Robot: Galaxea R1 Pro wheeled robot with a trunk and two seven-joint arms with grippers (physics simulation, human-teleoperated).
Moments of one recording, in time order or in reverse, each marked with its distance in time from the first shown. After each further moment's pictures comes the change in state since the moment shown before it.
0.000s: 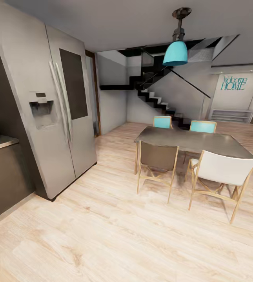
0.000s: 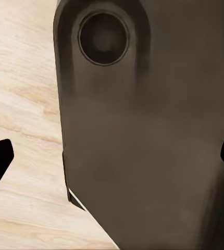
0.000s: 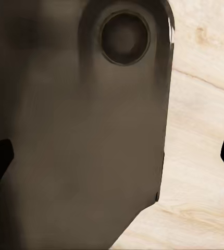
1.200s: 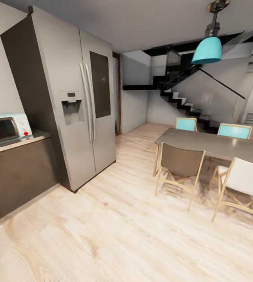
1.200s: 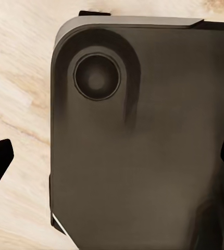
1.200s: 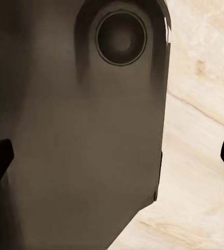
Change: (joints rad) left arm -0.002 -0.007 0.010 -0.040 0.072 -0.032 -0.006; right arm -0.001 -0.005 -0.004 0.001 0.000 0.001 0.003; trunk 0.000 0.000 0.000
